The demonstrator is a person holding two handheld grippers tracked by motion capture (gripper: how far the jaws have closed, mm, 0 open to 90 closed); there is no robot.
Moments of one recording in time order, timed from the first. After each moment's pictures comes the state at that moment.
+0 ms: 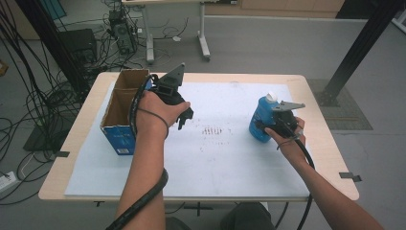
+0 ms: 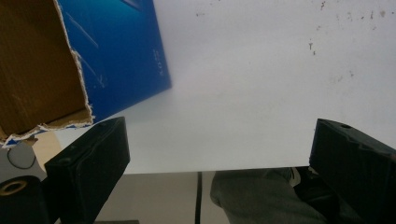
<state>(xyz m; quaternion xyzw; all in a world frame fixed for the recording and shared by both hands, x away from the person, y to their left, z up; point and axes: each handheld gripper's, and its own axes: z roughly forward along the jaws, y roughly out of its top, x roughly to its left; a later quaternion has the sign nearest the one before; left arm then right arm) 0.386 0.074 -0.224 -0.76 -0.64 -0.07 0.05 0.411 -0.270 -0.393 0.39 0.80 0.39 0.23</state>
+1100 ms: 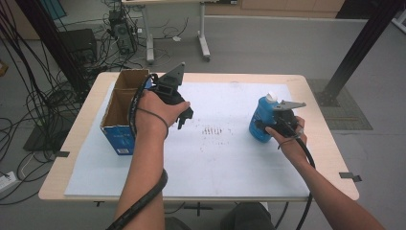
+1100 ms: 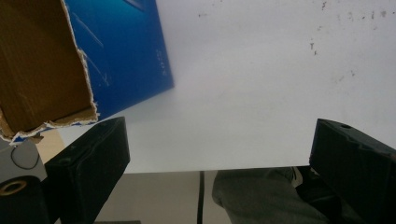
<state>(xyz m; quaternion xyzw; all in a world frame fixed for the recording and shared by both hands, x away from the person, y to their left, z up) 0.384 0.074 -0.221 -0.76 -0.64 -0.07 0.05 0.412 -0.271 -0.392 0.40 0.80 0.40 0.22</state>
